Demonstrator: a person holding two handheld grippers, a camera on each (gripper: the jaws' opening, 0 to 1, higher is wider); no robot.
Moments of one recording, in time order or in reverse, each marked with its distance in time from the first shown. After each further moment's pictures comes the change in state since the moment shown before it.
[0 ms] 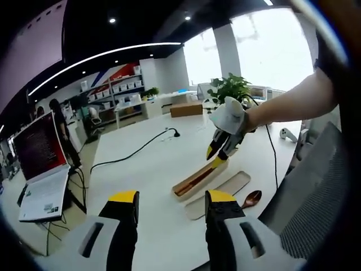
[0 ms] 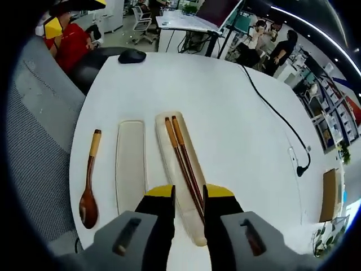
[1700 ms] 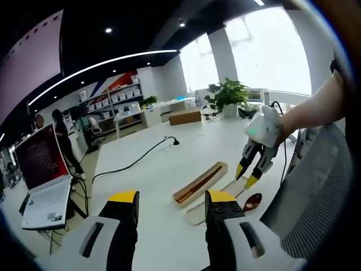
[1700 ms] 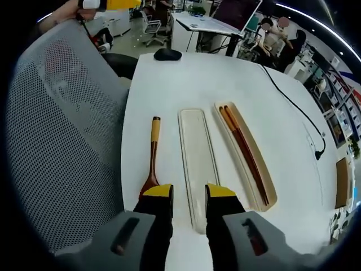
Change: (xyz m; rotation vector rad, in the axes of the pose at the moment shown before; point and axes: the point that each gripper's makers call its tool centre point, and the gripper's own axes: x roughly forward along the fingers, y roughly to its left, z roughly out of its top) left arm -0.008 -0.006 0.014 0.041 -0.060 0.001; right arm -0.029 0.114 -0.025 0.025 0.000 0.135
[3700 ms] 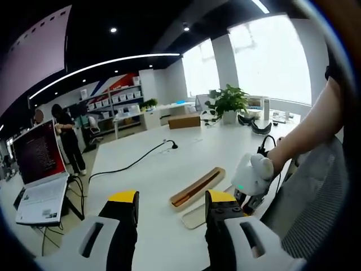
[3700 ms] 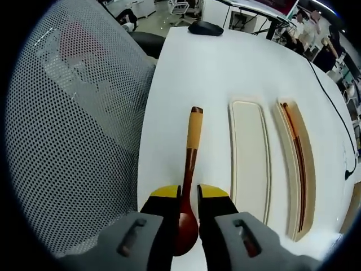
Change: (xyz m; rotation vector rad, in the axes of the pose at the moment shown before) left arm -0.001 0.000 0.003 -0.049 -0.031 -0.017; right arm 0.063 0.050 0.005 -0.112 0.141 0.171
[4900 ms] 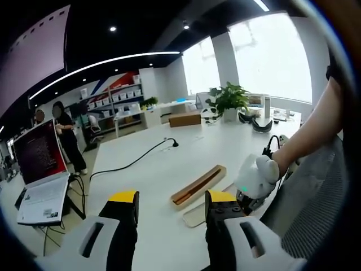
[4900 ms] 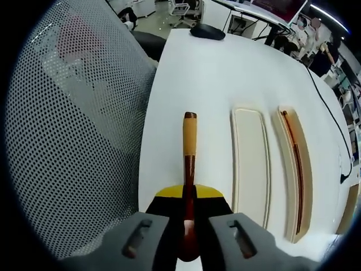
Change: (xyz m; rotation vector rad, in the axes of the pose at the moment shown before) left arm 0.002 0.001 -0.003 0.006 0.016 0.007; right arm 0.004 0.002 0.006 -0.004 -0.013 -0.035
